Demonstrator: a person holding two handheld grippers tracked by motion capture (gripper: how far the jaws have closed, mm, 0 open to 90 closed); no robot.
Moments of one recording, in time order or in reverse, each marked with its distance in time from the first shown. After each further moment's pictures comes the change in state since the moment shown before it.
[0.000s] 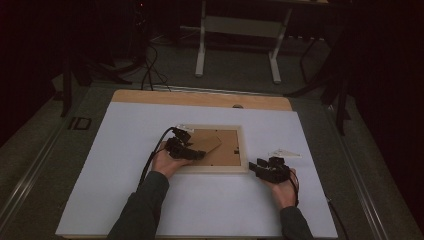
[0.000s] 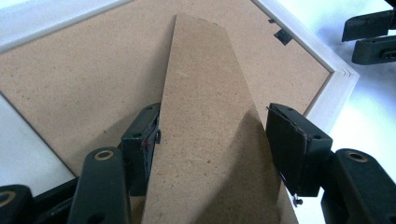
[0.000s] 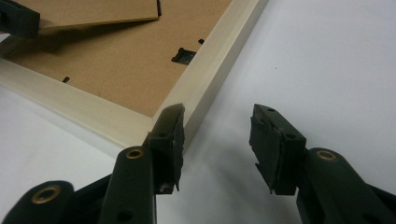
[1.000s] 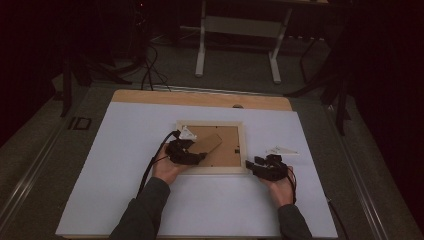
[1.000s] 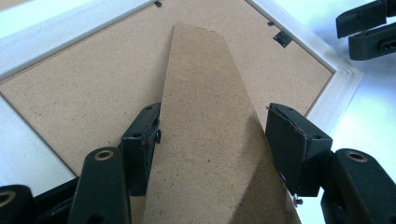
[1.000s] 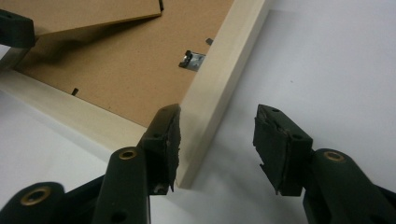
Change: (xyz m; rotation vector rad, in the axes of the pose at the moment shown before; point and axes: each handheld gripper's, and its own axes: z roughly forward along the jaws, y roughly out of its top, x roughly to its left) left arm -0.030 -0.007 -0.013 -0.095 0.131 0.153; right arm 0.007 0.009 0.003 0.001 0.027 -0.001
